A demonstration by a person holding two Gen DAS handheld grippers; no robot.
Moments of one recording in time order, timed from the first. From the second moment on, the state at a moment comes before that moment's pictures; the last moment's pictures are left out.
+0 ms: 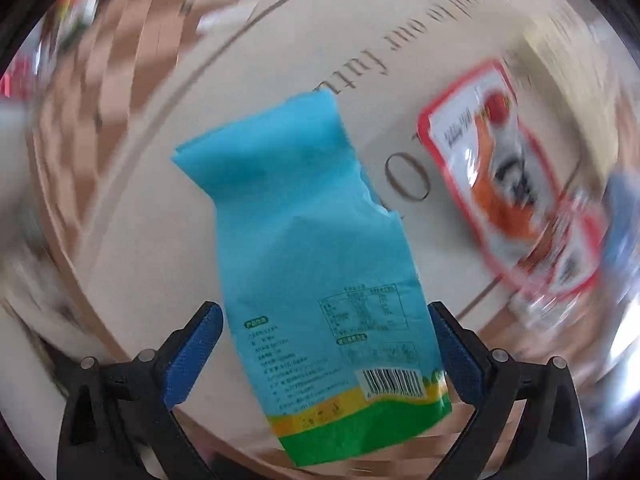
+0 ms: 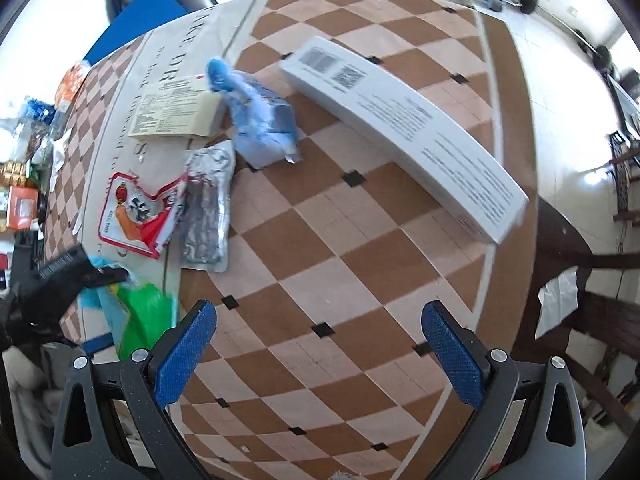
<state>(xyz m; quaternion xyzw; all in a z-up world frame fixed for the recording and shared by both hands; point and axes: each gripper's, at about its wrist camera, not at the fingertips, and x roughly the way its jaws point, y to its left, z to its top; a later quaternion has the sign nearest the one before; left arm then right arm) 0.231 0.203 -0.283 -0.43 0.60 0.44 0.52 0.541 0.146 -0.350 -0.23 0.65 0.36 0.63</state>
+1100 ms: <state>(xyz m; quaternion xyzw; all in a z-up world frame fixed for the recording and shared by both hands) 0.135 0.186 -0.256 -0.43 0.54 0.49 0.54 0.398 0.359 -0.398 -0.49 0.51 0.53 0.46</state>
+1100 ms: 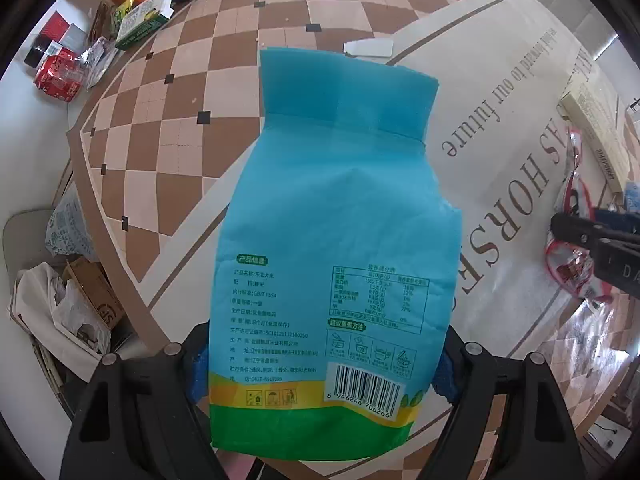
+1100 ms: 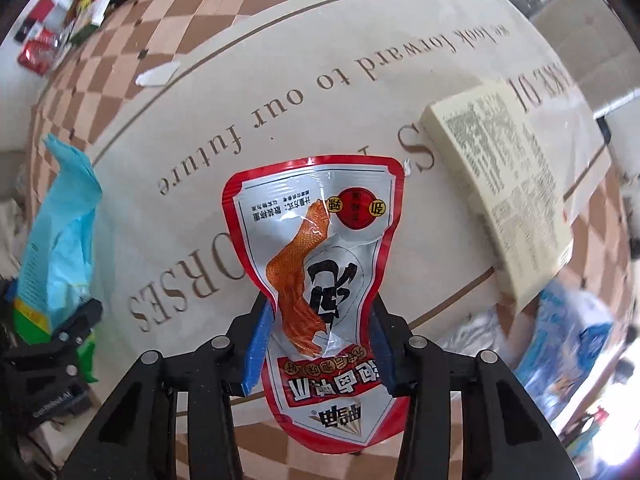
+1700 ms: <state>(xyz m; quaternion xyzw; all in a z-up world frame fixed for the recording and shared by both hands) 0.103 0.106 -0.176 -0.36 0.50 0.47 0.63 0.413 0.213 -0.327 -0.29 0.61 0.52 0.52</state>
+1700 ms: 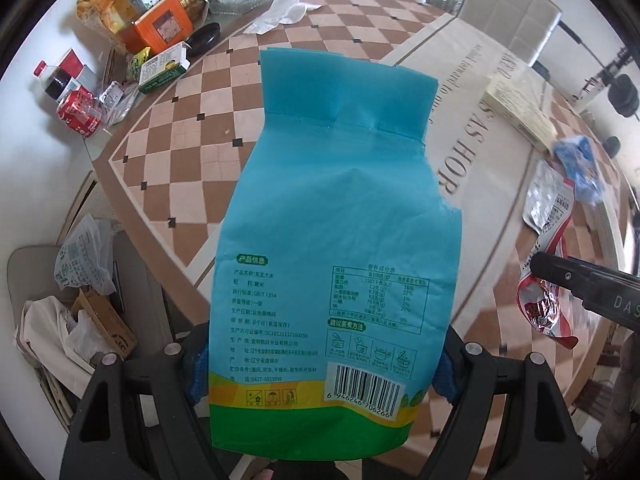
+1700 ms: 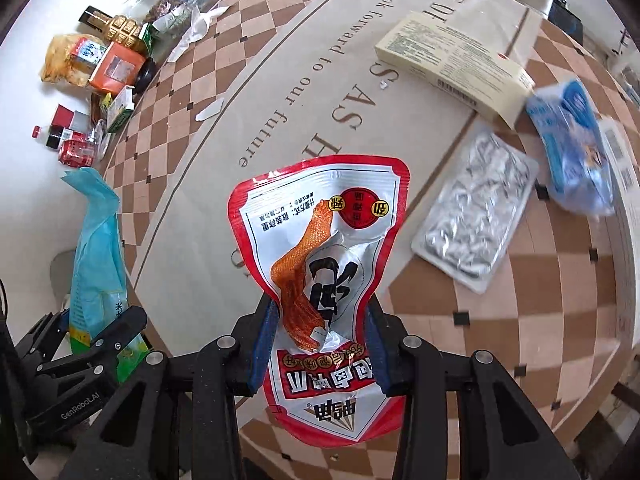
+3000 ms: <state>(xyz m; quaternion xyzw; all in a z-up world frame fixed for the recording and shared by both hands) -0.032 0.002 -0.632 -0.51 0.59 0.26 0.58 0.150 -0.115 -0.755 -0.25 0.74 0.36 0.51</state>
